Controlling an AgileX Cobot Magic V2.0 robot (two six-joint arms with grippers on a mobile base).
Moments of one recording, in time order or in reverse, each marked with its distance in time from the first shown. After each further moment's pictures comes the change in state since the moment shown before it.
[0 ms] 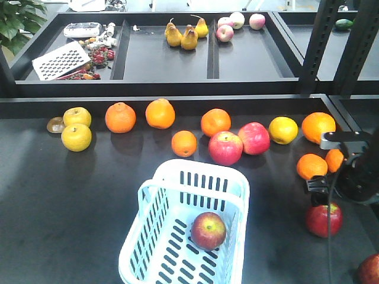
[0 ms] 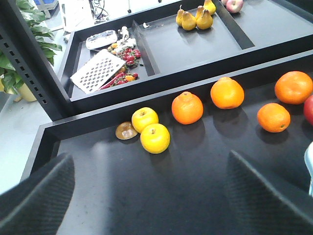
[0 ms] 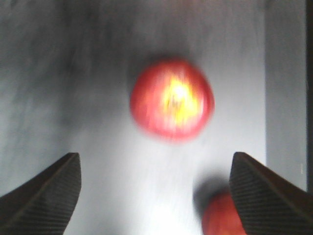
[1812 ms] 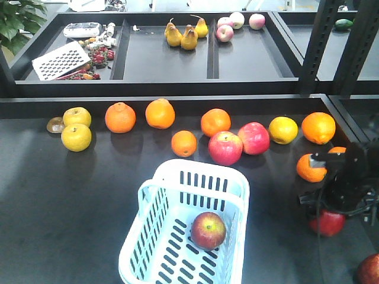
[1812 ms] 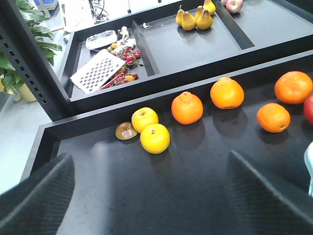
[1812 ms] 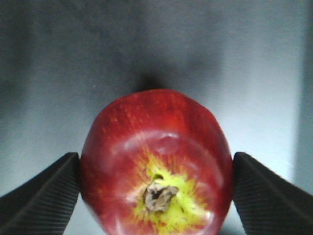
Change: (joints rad) left arm 0.000 0.000 0.000 0.000 0.000 0.000; right arm -0.048 0.279 -0.096 -0.031 -0.076 -0.012
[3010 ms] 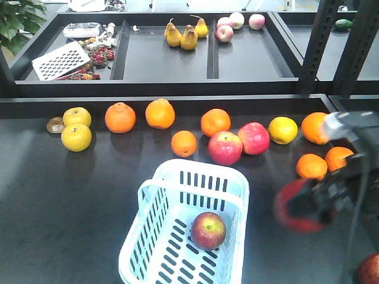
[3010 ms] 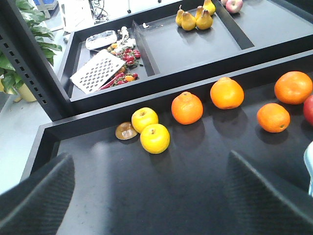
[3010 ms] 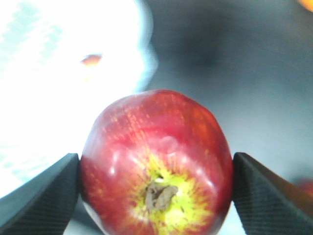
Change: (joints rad) left arm 0.000 0.000 0.000 0.000 0.000 0.000; right arm 0.150 -0.787 0.175 0.549 0.428 -0.477
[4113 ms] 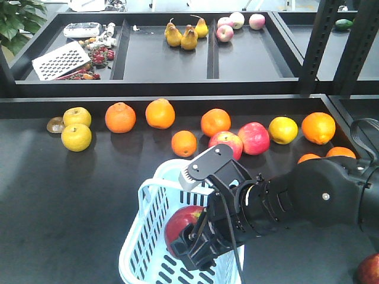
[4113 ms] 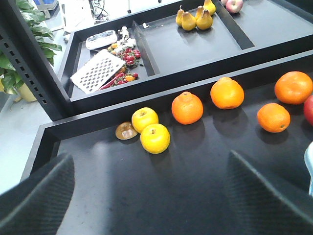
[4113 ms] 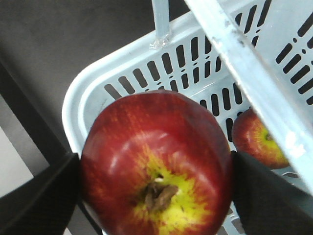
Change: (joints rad) left arm 0.000 0.000 0.000 0.000 0.000 0.000; right arm 0.594 0.235 0.001 -0.001 -0.430 0.029
